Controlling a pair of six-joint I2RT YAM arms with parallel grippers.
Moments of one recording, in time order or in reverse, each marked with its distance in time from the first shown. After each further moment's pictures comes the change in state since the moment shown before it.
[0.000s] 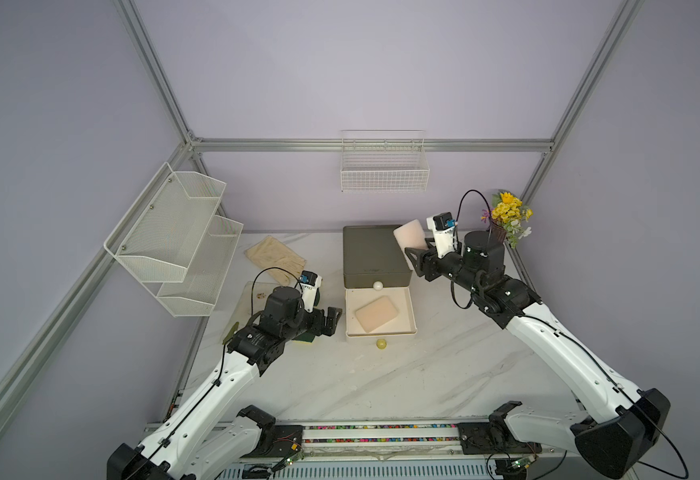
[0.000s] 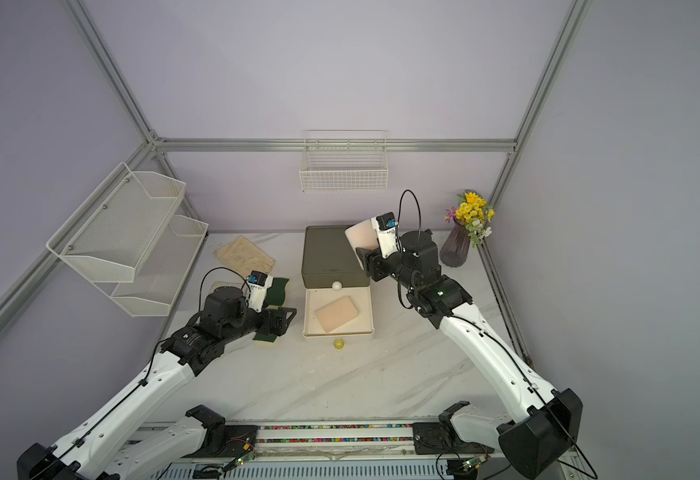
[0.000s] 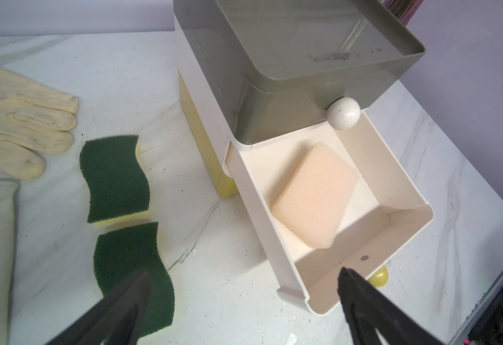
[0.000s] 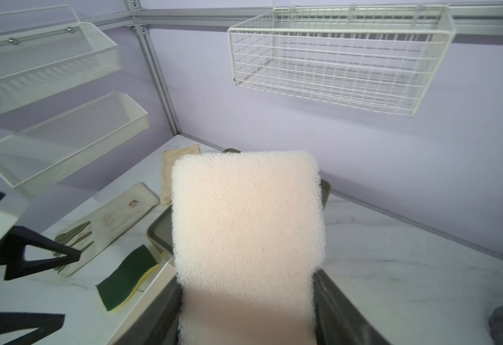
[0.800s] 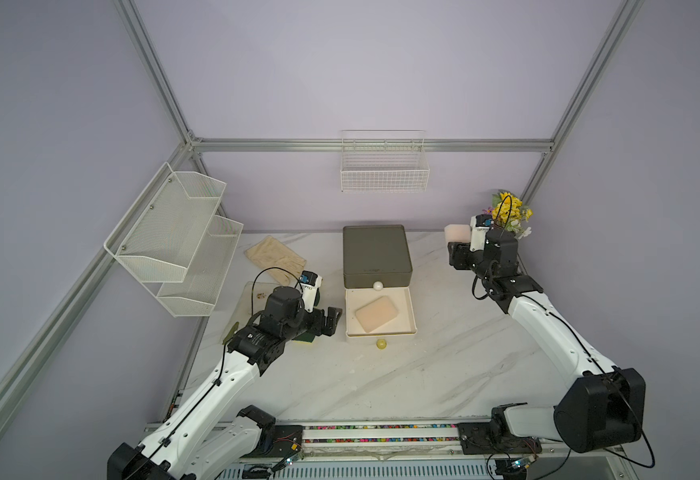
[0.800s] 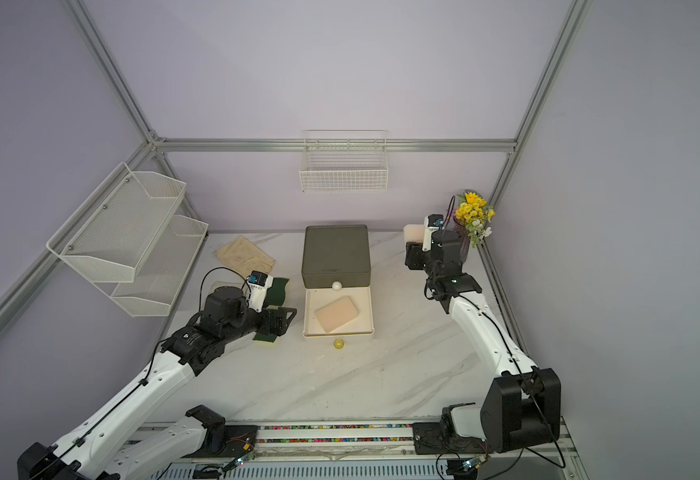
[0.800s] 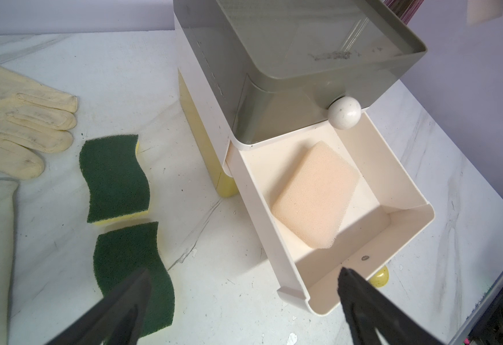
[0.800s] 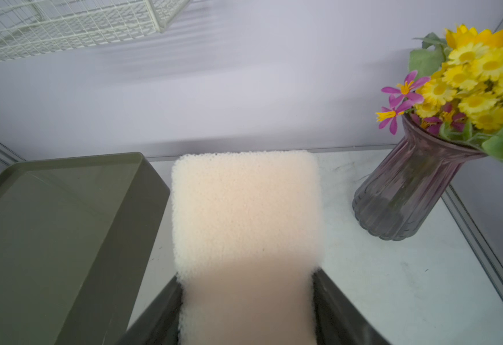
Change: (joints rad) left arm 0.000 0.004 0.000 0.000 0.000 0.000; right arm -0.323 0.121 -0.120 0.098 0.085 0.109
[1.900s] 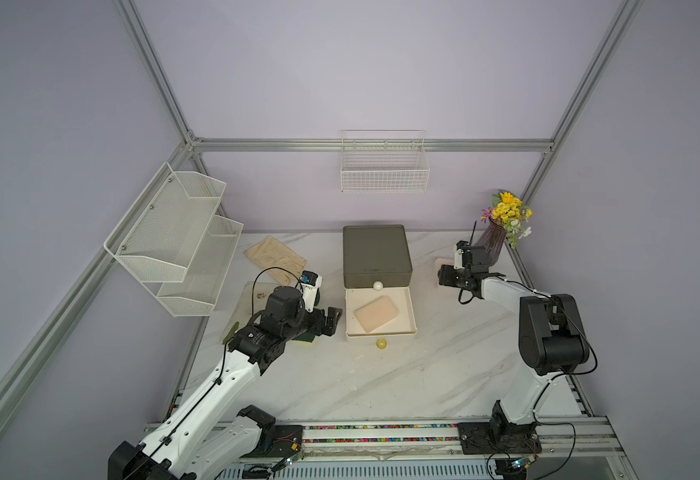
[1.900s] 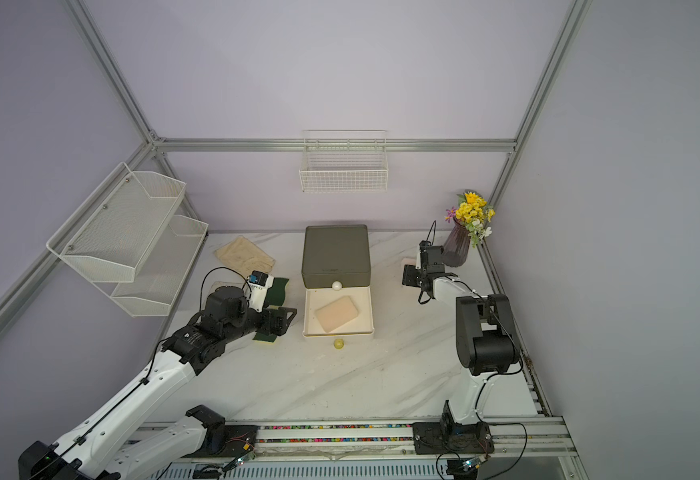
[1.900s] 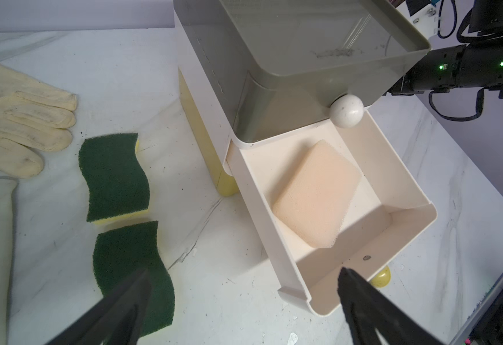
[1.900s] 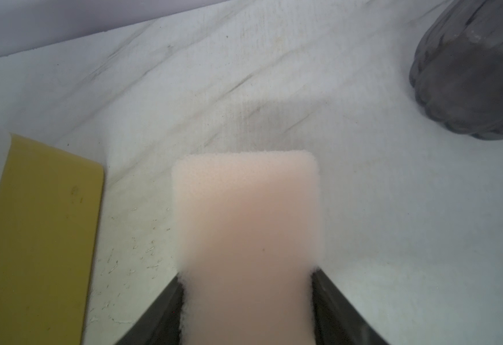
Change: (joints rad) left arm 0.000 0.005 0.000 0.000 -0.001 0.000; right arm -0.069 0.462 0.016 0.060 -0.061 0.024
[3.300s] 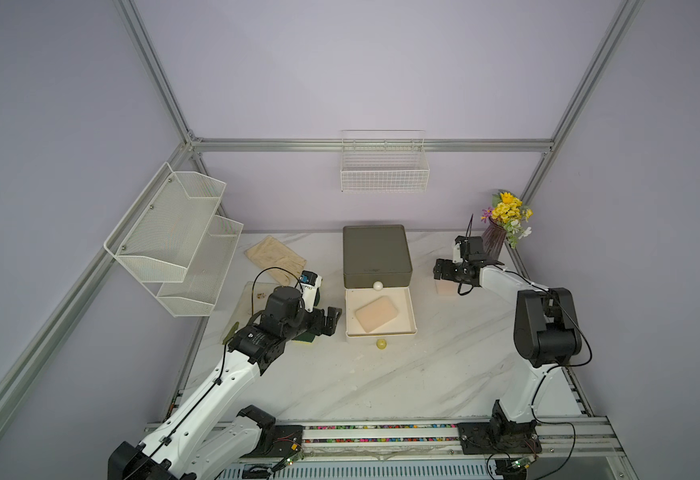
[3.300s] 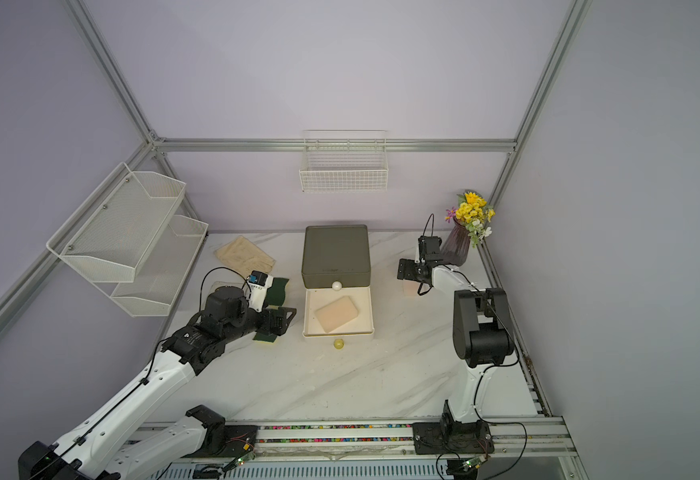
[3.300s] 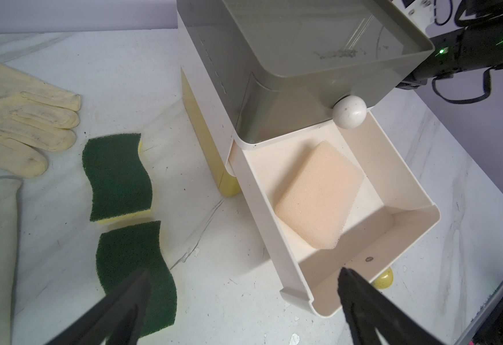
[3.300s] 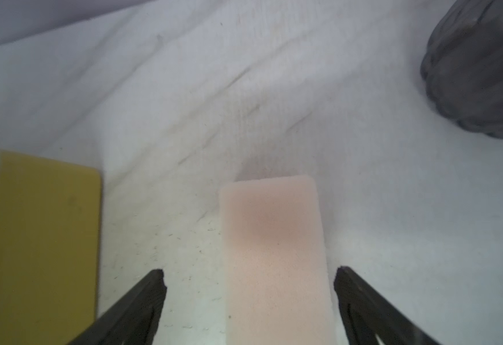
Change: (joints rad) left arm 0.001 -0.001 0.000 0.000 -0.008 0.001; right arm 0.000 0.016 0.163 -0.192 -0.020 0.037
